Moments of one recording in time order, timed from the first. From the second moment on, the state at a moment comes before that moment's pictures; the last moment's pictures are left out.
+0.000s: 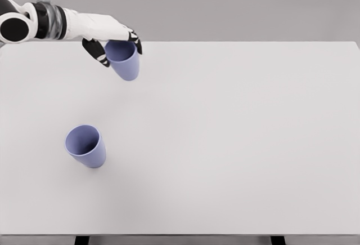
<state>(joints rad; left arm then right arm) -1.32 0.72 -1.27 -1.29 -0.10 -0.31 -0.61 0.00 0.00 -0.20 0.05 -0.06 -0.07 0.09</state>
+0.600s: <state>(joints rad) -1.33 1.00 -1.27 -1.62 -0.02 -0.31 -0.61 0.00 0.00 -0.20 0.05 -0.06 -0.07 0.09</state>
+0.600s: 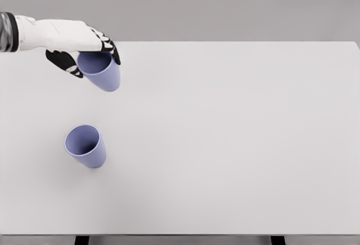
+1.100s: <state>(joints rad) -1.33 1.17 -1.25 -1.75 0.06 -0.34 -0.61 0.00 0.00 -0.20 0.05 -0.06 -0.07 0.09</state>
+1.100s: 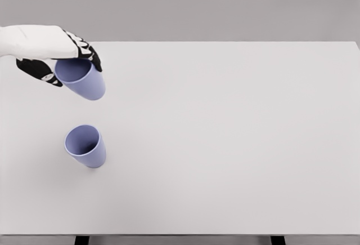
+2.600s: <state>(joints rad) -1.27 1.33 -1.18 -1.77 0.12 -0.61 -0.61 0.00 0.00 -0.20 0.05 -0.06 -0.07 0.09</state>
